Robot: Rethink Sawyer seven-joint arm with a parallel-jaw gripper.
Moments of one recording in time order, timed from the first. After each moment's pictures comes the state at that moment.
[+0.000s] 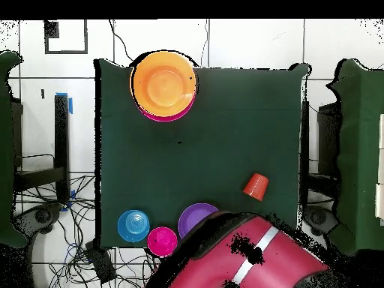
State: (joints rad) arm -0.48 -0.26 -0.48 1.98 -0.57 -0.66 1.27
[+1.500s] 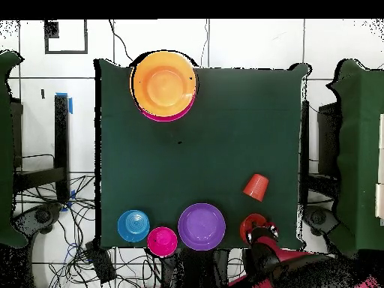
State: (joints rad) arm -0.77 -0.40 -0.18 1.94 -0.78 -0.27 1.27
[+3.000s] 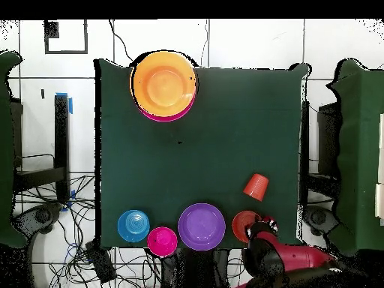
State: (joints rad) arm -0.77 -0.47 -0.12 1.96 -0.81 -0.21 1.27
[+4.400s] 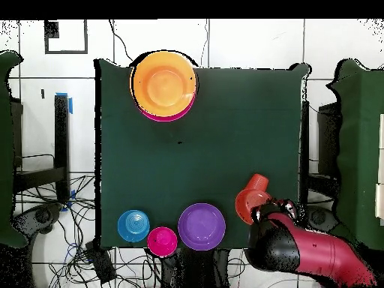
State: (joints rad) arm -0.81 -1.04 0.18 2.09 -0.60 0.29 1.27
